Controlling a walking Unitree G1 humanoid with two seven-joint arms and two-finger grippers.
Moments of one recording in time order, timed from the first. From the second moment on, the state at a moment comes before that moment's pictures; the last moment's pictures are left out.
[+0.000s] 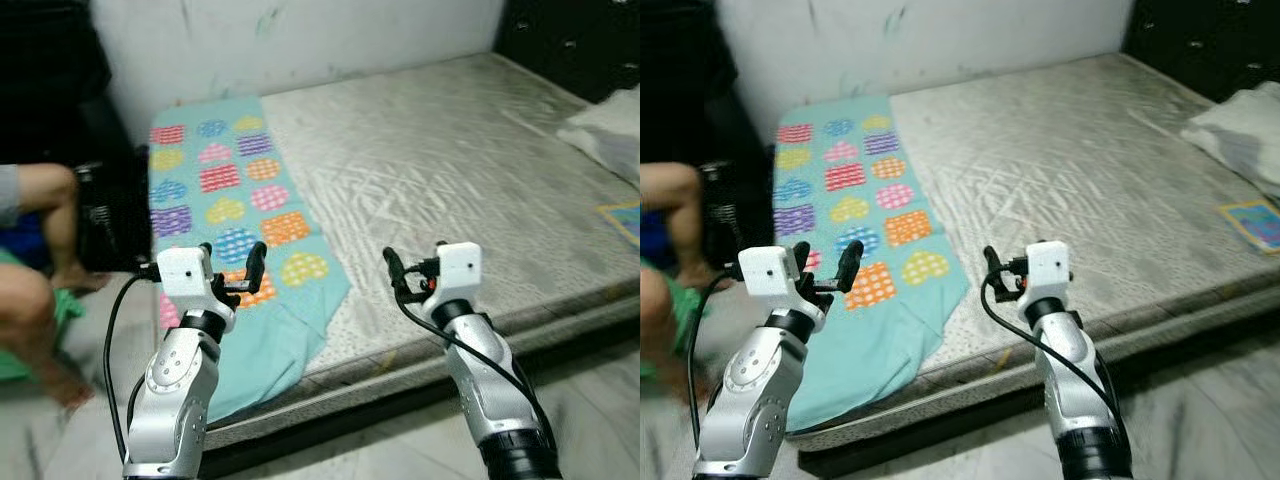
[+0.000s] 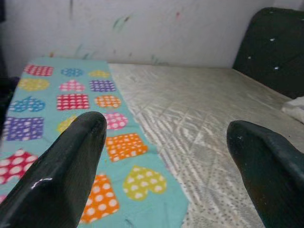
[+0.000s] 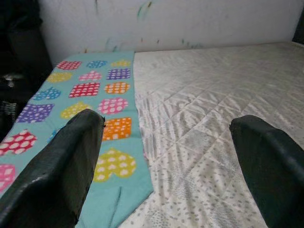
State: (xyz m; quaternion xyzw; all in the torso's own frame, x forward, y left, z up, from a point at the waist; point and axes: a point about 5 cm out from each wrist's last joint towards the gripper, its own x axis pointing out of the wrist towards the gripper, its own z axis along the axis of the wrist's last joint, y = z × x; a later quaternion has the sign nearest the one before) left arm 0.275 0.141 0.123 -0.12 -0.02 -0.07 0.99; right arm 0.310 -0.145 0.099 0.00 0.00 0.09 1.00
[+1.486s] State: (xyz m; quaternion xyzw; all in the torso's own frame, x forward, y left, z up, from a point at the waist) left arm 0.272 0.138 0.129 -0.11 -0.02 -0.08 0.99; right arm 0.311 -0.156 0.100 -0.01 0.01 0.08 1.00
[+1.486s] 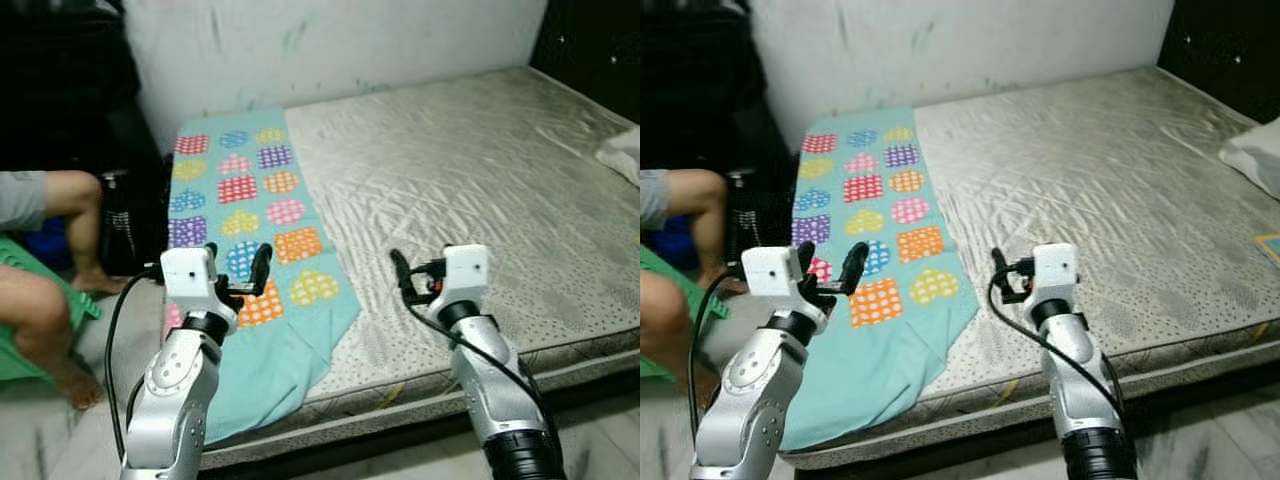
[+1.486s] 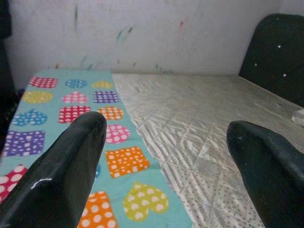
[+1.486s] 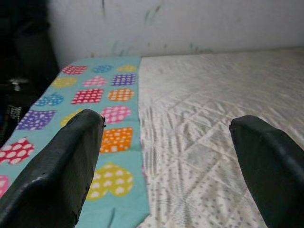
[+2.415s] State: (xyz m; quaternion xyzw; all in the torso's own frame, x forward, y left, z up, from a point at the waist) left arm 0.254 0.193 0.122 -0.03 0.01 0.01 1.00; right arm 0.274 -0.199 0.090 -0.06 0.07 0.06 0.99
